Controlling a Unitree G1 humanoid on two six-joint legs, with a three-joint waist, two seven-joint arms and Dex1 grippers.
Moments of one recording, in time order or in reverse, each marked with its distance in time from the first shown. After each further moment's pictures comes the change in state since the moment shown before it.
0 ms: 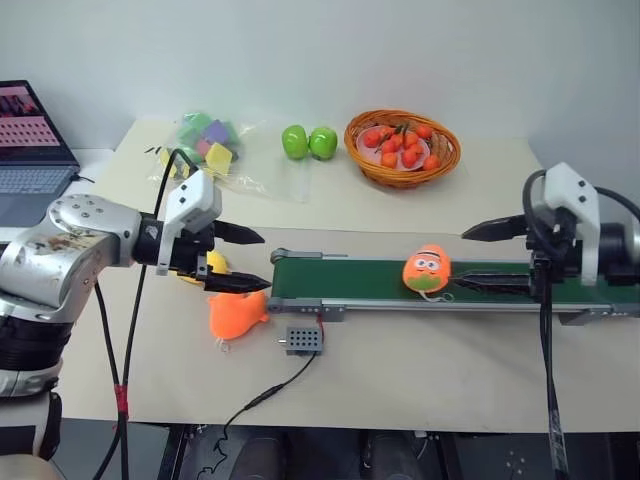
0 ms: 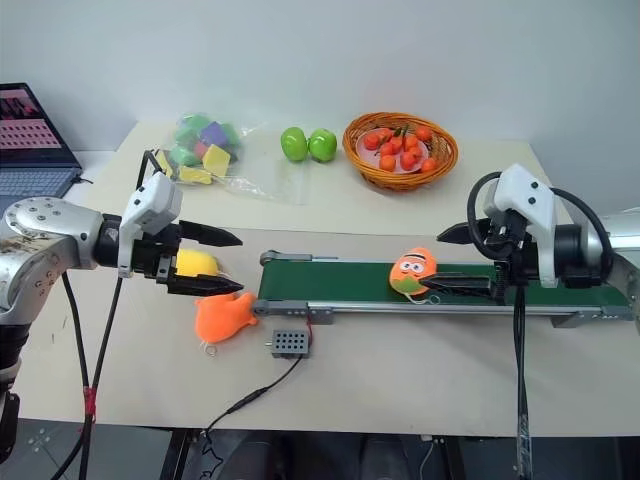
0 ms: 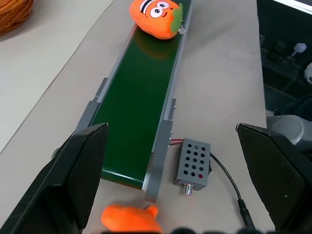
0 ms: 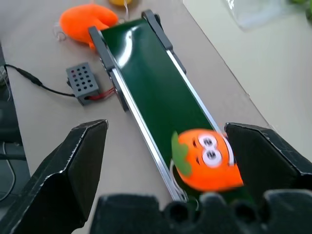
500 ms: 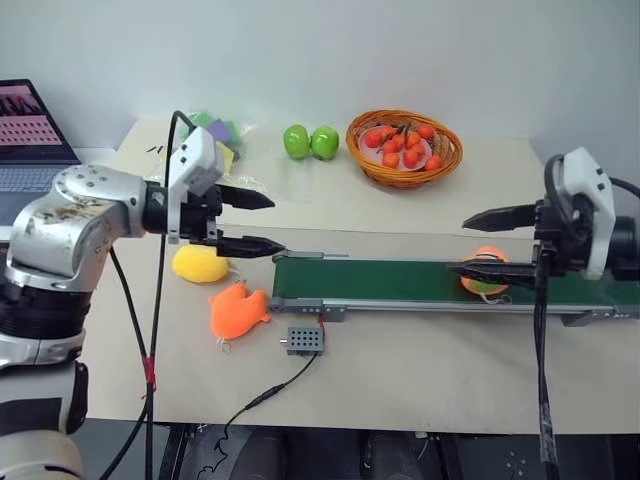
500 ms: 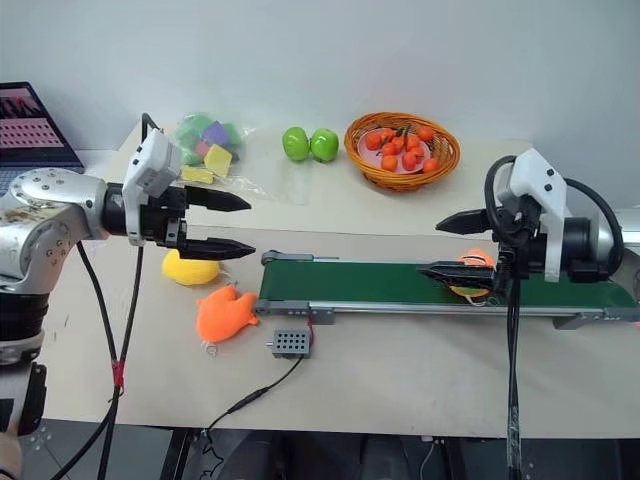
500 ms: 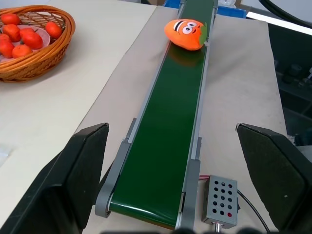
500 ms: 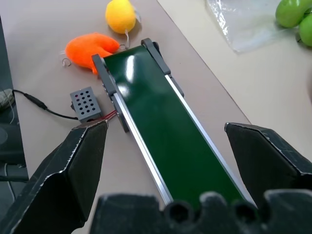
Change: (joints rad) left arm -0.153 -0.094 0.001 0.120 0.029 -0.012 0.032; right arm -0.019 0.017 -0.018 0.034 0.041 0.000 -0.036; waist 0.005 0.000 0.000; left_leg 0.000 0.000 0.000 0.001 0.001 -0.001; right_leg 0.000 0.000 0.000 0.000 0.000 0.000
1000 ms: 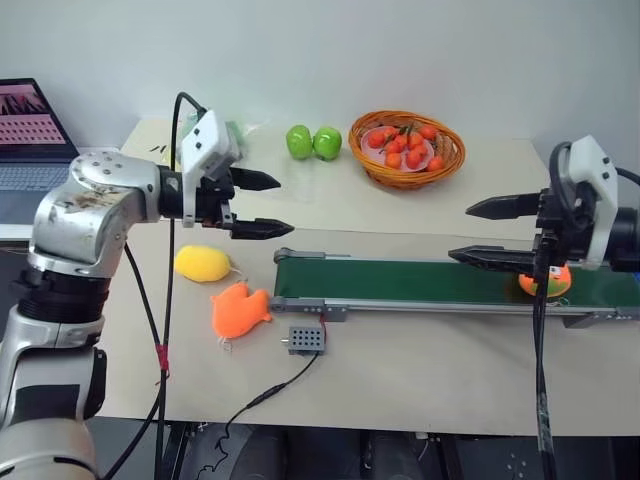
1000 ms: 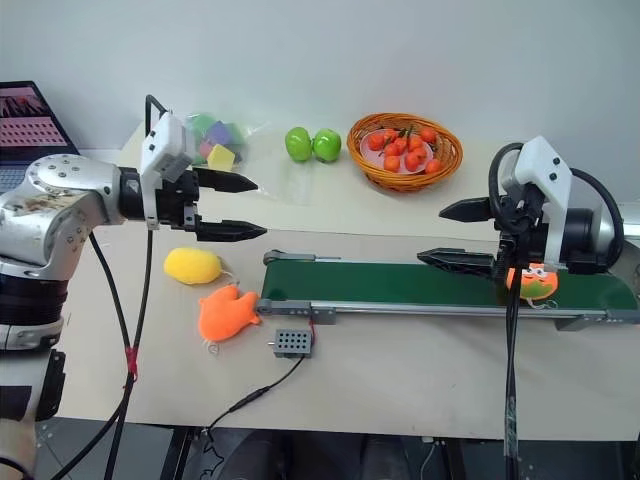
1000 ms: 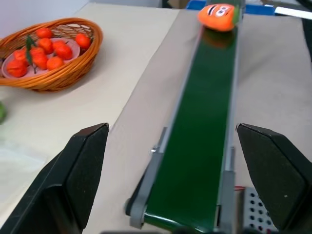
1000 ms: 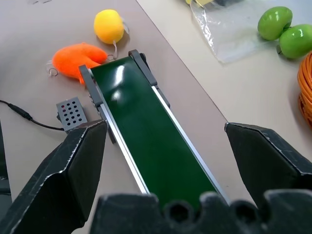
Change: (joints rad) left arm -0.077 -0.064 -0.039 0.099 0.120 -0.090 0.043; right arm -0.022 0.013 0.006 0.016 -0.010 -0.026 -0.034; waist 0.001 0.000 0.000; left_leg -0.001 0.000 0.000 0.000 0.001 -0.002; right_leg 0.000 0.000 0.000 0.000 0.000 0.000
